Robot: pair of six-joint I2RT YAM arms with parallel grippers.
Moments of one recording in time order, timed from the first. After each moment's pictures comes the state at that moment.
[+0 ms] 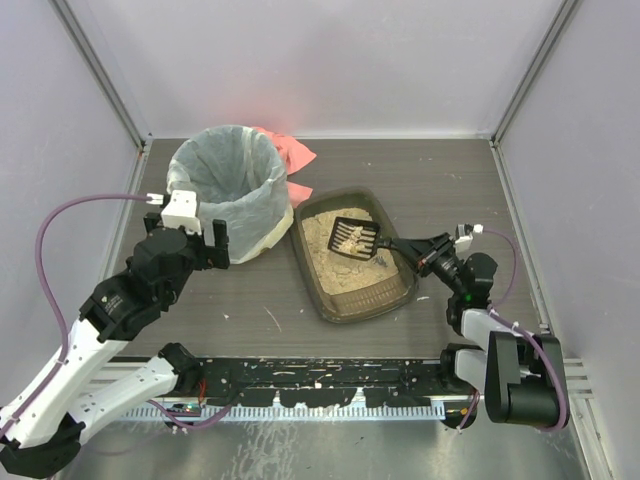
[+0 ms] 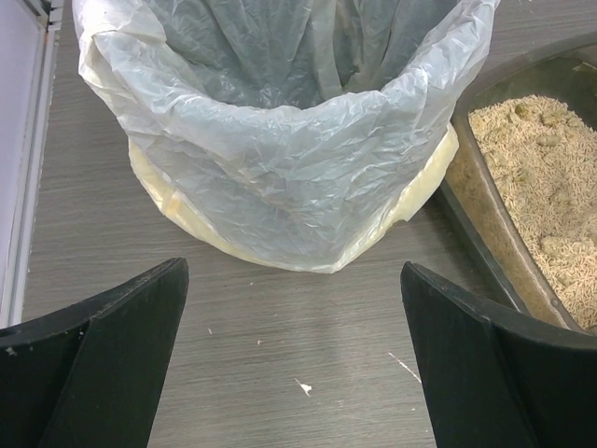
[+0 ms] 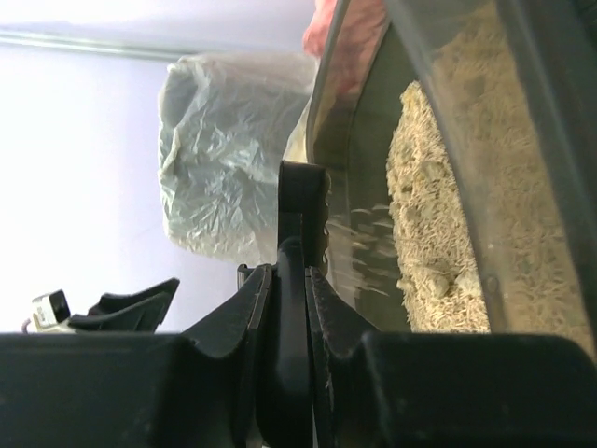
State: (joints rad) left arm -0.70 0.72 1.03 -0.73 -0.56 -0.22; right arm -0.11 1.12 0.12 0.97 -0.73 1.40
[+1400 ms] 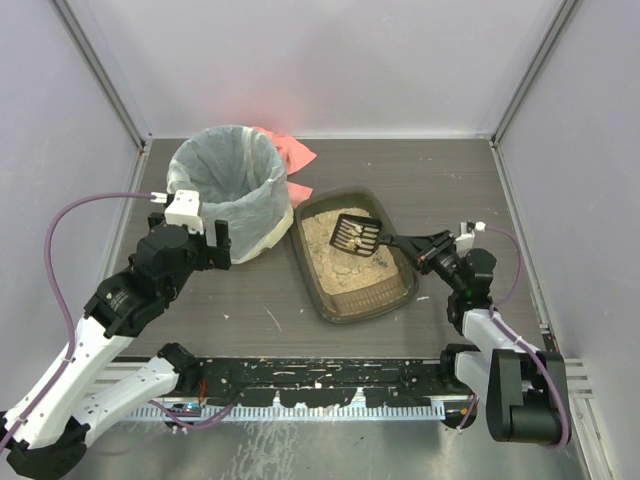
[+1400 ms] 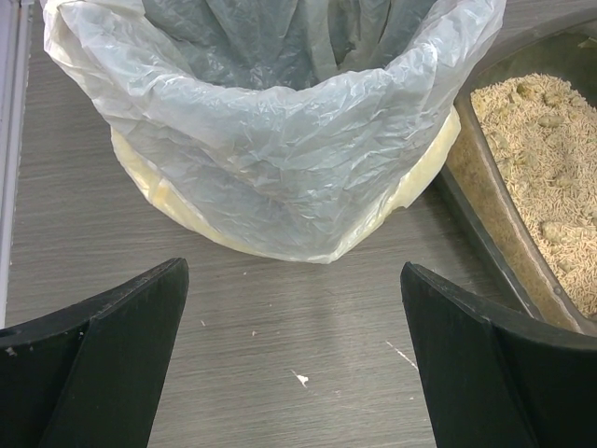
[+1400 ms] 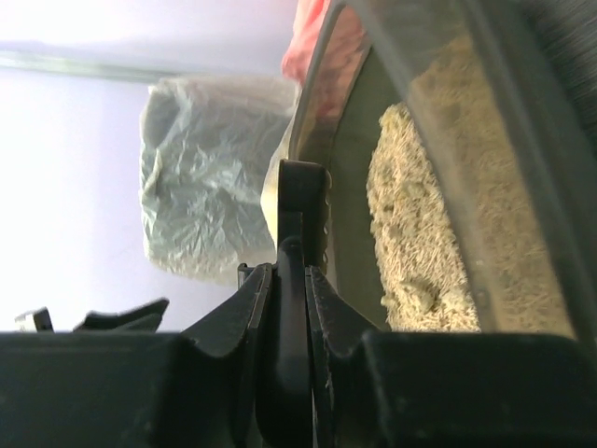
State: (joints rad) left arm -0.63 0.72 1.01 -0.73 -0.46 -0.22; right arm -0.08 1.01 0.16 0.77 -0.64 1.33
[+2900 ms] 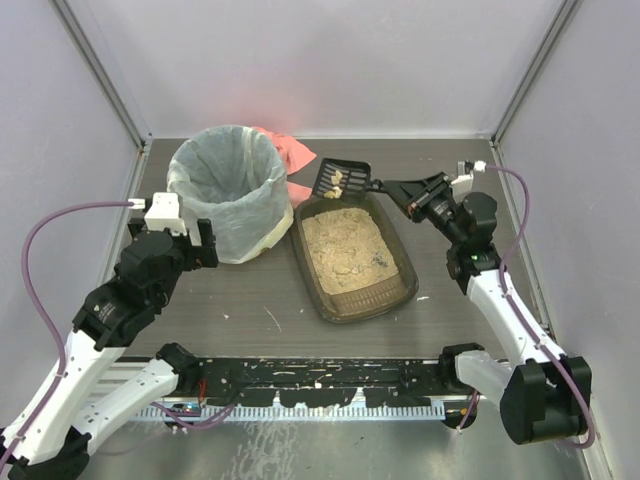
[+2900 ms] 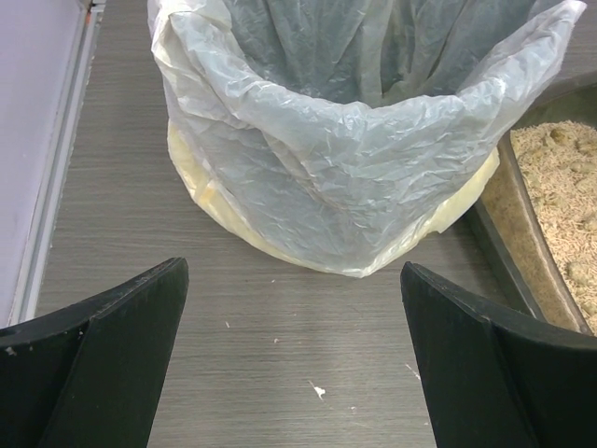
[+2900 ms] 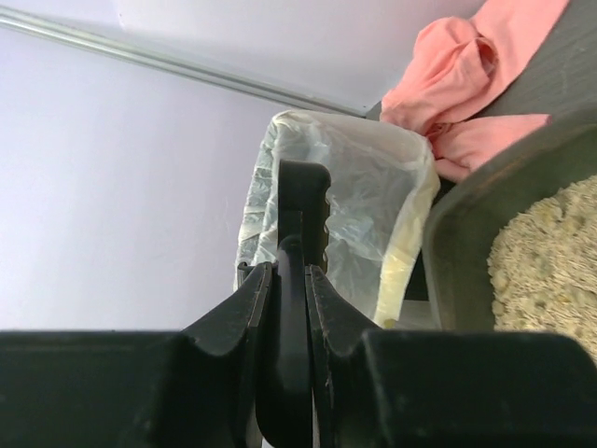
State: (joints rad) left arm -0.58 0.66 1.00 -0.73 -0.52 -0.22; right arm 0.10 1.01 0.65 0.40 -0.49 1.27
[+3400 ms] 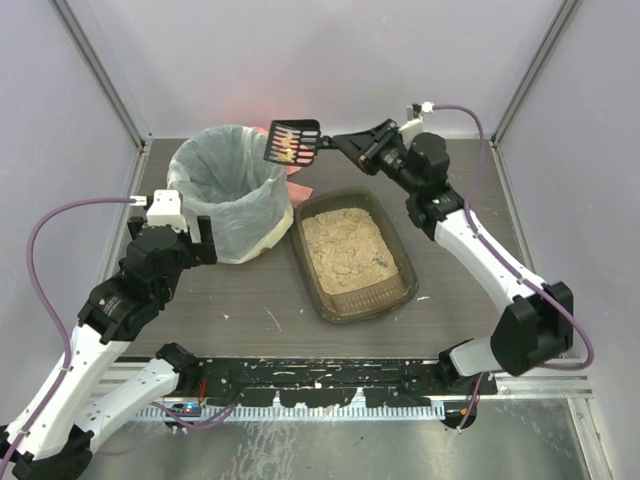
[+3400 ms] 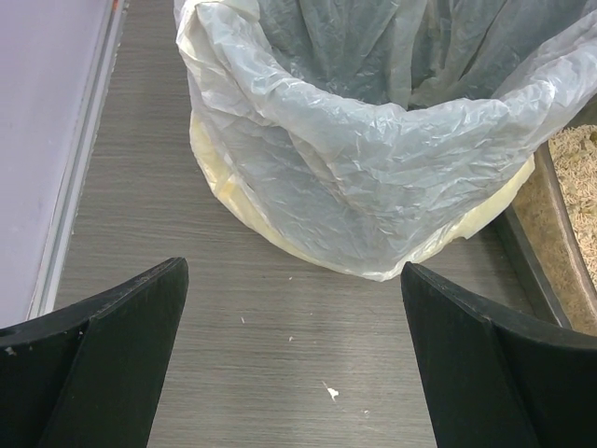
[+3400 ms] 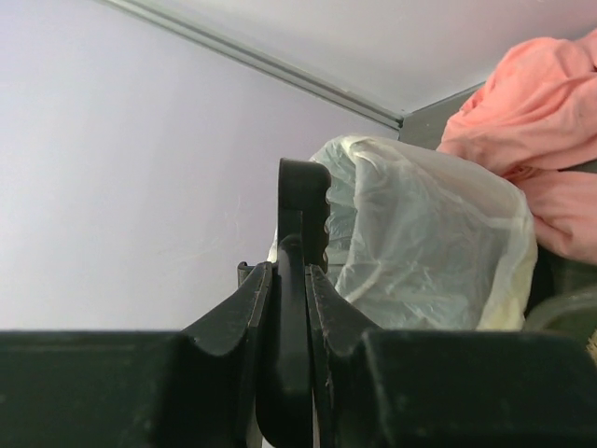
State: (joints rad) left arm -0.56 0.70 1.00 -0.73 -0.56 -0.23; right arm 0.38 1.37 1.17 0.27 -0.30 1.16
